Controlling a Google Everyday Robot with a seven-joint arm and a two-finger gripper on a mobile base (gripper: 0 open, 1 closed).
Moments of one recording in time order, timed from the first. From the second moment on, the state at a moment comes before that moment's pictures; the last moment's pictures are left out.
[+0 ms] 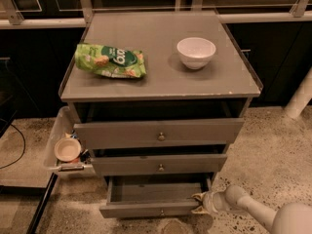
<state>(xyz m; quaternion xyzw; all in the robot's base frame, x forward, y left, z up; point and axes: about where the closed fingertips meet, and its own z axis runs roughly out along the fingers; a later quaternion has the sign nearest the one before) 0.528 -0.230 0.147 -0.69 0.64 0.10 0.32</state>
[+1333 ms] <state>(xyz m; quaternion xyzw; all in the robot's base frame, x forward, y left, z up) 0.498 -0.222 0.153 -0.69 0.63 0.14 0.33</state>
